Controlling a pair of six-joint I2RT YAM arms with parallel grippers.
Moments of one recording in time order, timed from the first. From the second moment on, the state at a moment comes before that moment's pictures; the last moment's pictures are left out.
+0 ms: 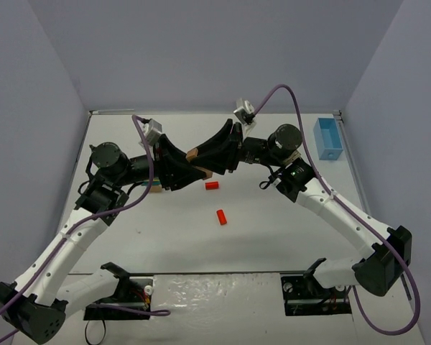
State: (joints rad) left arm -0.48 0.99 1.04 0.11 0.89 -0.46; right arm 0.69 1.32 1.20 0.44 -0.83 0.44
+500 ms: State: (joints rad) left arm -0.45 0.98 1.03 0.16 0.91 -0.51; right arm 0.65 1.32 1.18 0.49 -0.85 0.45
